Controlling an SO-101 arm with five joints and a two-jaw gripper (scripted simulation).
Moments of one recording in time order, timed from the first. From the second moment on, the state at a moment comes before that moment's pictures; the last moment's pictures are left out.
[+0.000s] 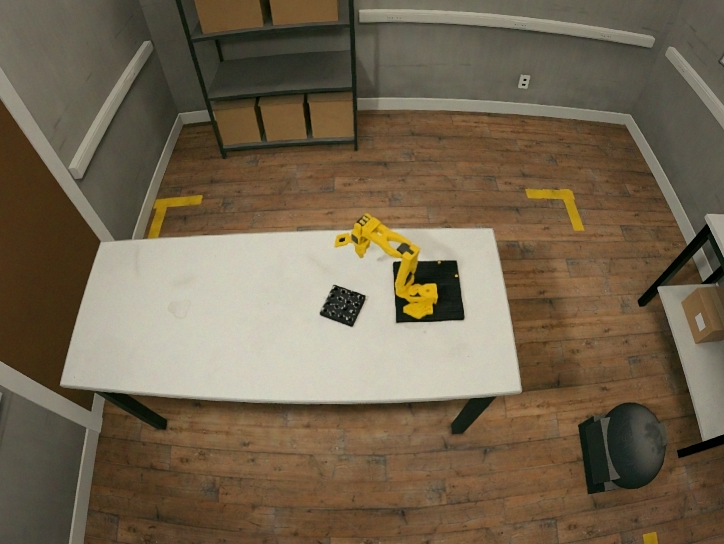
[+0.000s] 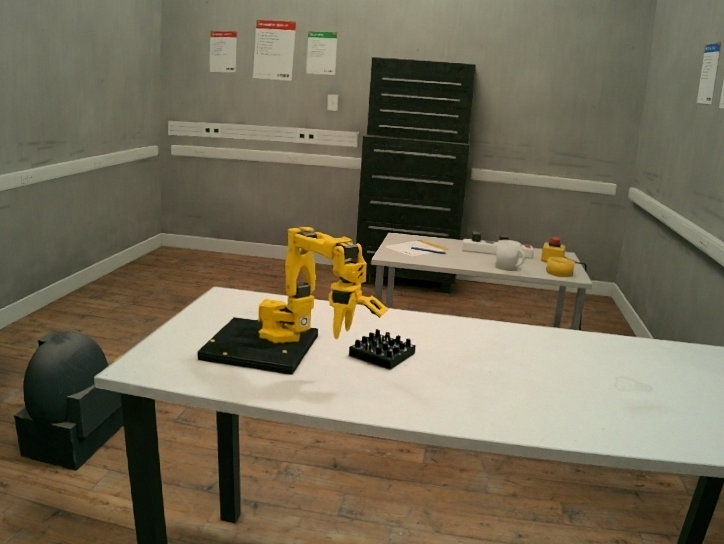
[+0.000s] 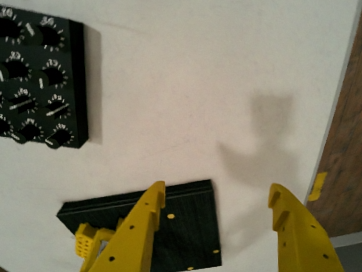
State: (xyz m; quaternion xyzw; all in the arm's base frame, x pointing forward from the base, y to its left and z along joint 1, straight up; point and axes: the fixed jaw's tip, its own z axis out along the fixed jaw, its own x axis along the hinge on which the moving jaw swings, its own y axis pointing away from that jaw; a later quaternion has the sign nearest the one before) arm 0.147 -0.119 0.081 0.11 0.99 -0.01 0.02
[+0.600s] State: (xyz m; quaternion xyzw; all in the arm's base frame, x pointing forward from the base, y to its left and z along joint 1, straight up) arm 0.134 -0.144 0.090 0.36 0.93 -0.01 0.02
